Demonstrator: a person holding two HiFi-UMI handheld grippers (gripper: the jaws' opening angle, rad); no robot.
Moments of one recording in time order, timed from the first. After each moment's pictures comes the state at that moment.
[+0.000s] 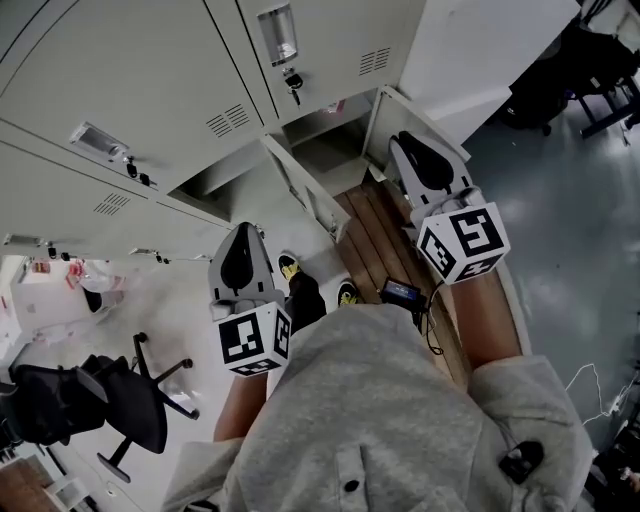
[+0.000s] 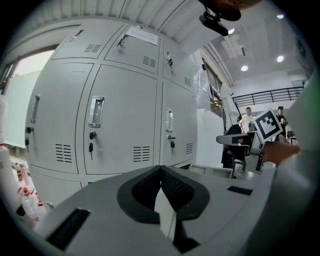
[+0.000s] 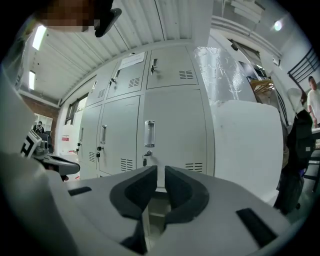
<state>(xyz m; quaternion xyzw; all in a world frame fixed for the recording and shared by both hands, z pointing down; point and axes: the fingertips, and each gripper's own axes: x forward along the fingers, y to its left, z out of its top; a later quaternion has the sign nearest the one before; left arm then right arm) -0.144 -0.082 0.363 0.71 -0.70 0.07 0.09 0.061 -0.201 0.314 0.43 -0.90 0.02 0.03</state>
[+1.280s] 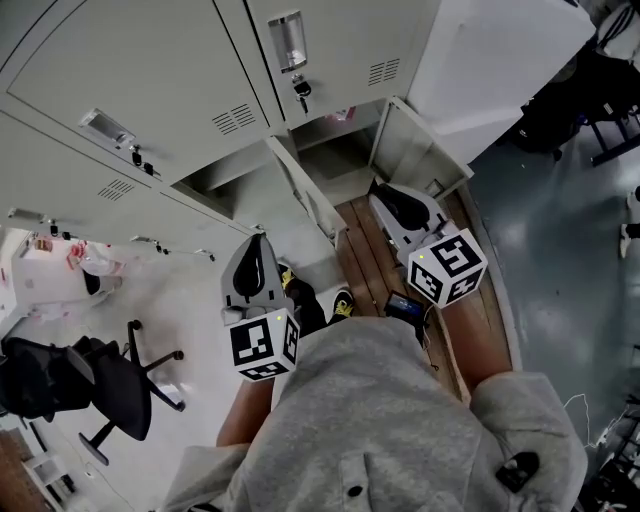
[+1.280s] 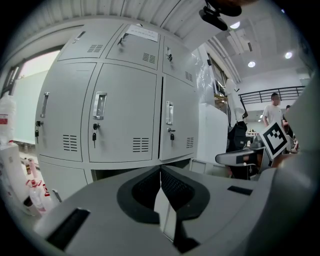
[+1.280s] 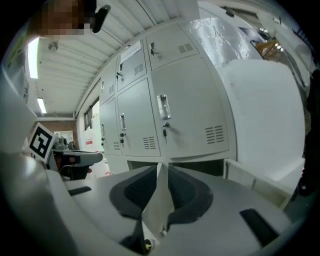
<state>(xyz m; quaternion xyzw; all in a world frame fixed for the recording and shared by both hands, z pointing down) -0.119 -0.068 0.382 0.68 -0.72 0.08 0.11 0.046 -0.163 0.392 0.31 -0.94 0.12 0.08</state>
